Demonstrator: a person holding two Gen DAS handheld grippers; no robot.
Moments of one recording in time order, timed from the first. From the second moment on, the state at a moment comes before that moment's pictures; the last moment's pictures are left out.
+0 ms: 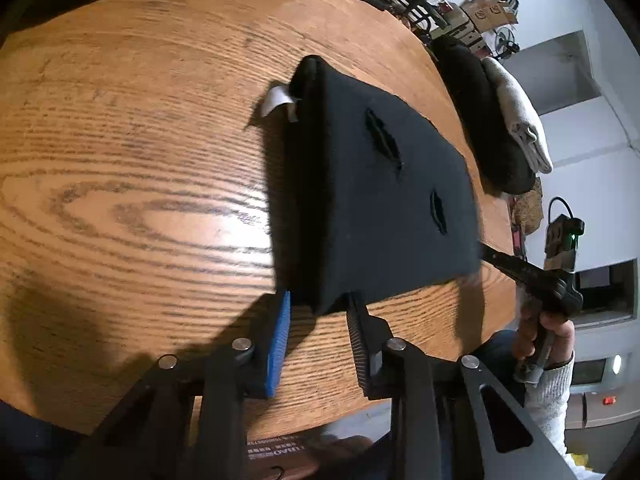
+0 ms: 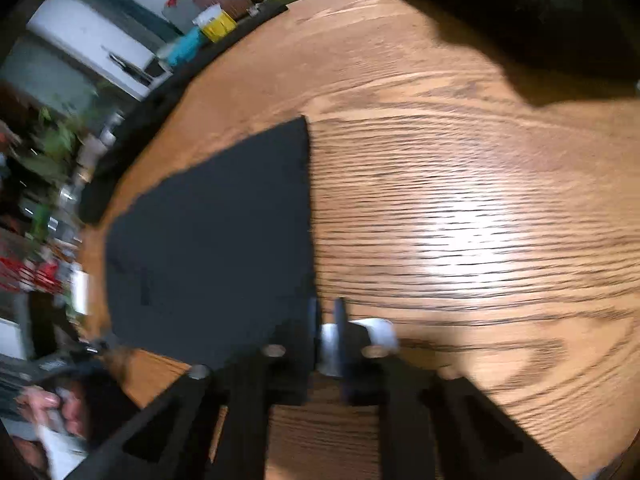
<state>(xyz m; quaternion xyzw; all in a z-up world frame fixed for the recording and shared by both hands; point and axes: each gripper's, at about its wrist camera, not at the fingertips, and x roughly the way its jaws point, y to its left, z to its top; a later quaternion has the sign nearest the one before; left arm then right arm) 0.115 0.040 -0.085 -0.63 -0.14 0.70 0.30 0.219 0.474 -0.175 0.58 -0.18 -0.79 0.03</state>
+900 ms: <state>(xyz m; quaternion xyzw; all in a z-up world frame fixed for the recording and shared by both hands) 0.112 0.064 -0.063 -0.60 -0.21 0.68 0.35 0.250 0.375 -0.171 0.61 -0.15 -0.76 0.19</state>
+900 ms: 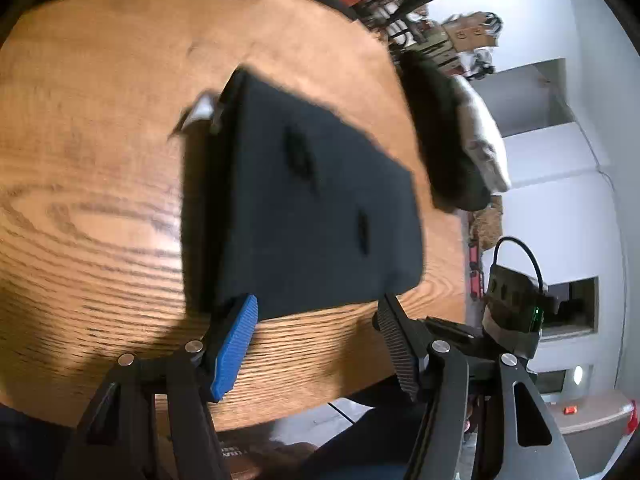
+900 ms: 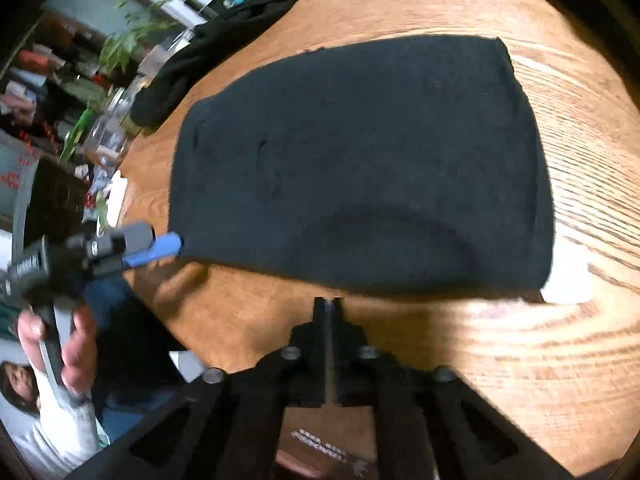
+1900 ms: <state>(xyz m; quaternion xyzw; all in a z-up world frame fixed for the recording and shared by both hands) 0.018 0.086 -0.054 -0.60 -0.02 0.78 0.18 0.154 0.482 -0.140 0.55 -0.15 -0.82 0.02</state>
